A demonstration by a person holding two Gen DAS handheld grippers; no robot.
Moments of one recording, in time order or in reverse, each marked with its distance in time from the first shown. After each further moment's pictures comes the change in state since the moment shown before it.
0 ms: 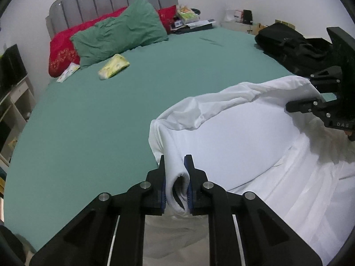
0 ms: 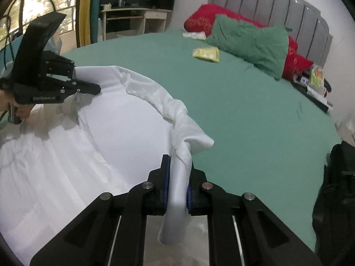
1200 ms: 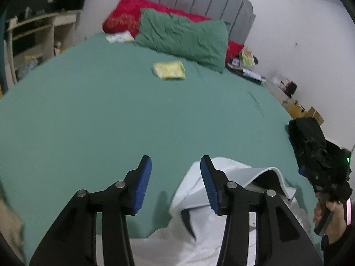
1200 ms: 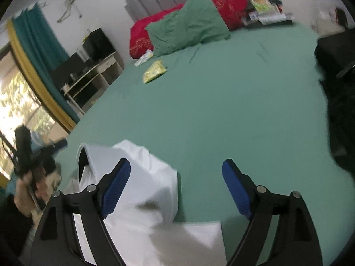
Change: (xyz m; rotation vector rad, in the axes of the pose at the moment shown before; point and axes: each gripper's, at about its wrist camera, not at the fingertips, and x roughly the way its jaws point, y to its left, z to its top) left arm -0.022 0.109 0.005 -0.592 -0.074 -0.029; right arm -0.003 -0.133 -0.005 0.719 -0.063 0.155
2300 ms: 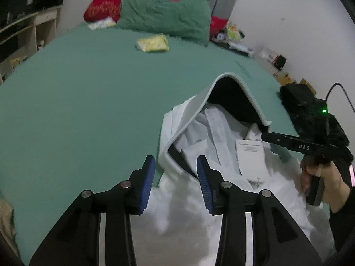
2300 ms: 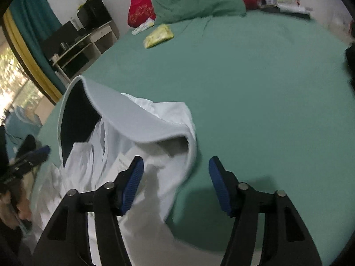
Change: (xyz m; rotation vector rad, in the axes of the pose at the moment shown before) left arm 0.014 -0.018 -0.047 0.099 0.127 -0.029; right arm 0.082 0.043 -0.011 -0.106 0.163 -0.093
